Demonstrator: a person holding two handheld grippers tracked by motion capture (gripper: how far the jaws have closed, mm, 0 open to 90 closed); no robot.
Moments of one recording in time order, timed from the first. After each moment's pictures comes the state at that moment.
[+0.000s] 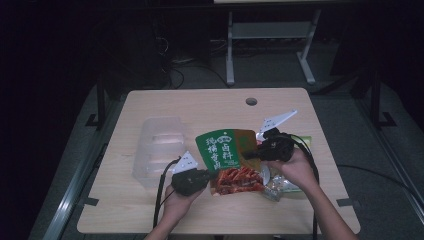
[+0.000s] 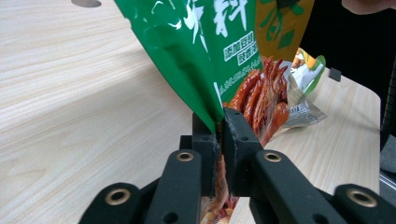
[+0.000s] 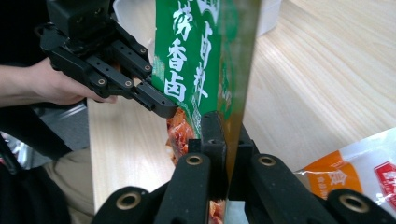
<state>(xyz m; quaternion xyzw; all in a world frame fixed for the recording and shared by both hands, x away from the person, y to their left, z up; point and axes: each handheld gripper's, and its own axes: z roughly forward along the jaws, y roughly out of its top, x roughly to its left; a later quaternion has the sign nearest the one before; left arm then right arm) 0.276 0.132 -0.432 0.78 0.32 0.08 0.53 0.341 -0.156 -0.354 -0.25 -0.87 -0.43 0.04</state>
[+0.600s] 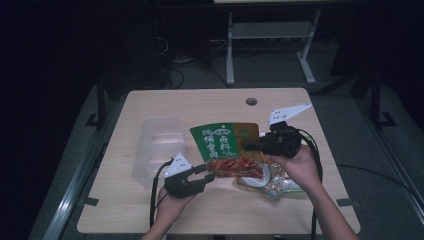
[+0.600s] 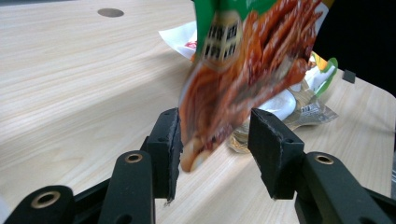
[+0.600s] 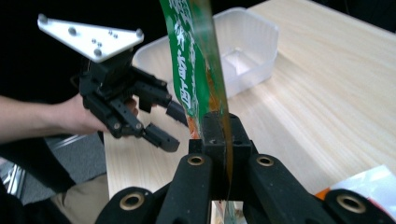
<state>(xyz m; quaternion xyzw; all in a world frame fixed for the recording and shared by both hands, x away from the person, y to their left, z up) 0.268 0.147 -0.426 0.78 0.33 0.11 0.52 0.324 -0.158 -0.310 -0.25 -0.84 -0.49 0.00</state>
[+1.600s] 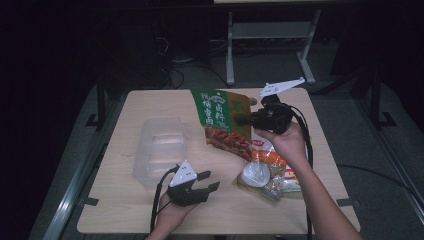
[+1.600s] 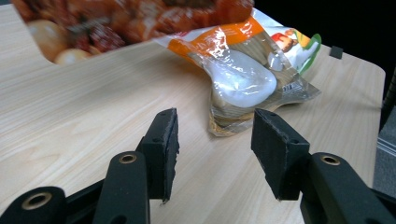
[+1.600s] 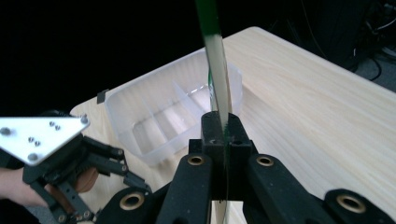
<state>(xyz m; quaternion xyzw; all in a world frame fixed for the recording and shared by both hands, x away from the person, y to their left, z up) 0.250 0.134 -0.427 0.80 0.29 0.11 0.51 0.362 -0.138 -0.276 -0.28 -0.82 -0.50 -0.04</state>
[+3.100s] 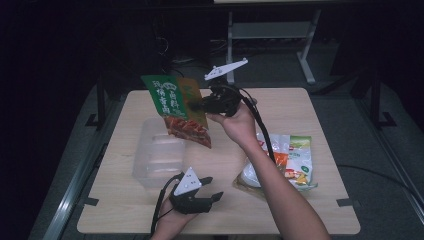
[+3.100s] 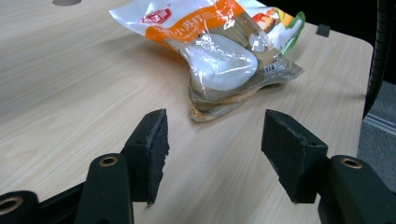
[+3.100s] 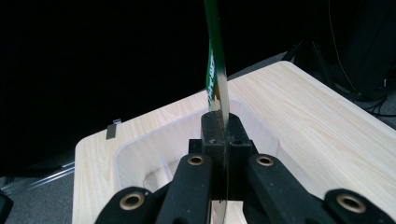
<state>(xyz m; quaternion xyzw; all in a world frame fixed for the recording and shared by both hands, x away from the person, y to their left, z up) 0.236 0.129 -0.431 0.82 0.27 0.11 0.49 0.397 -0.027 -0.251 -0.23 -0.83 -0.51 -0.04</state>
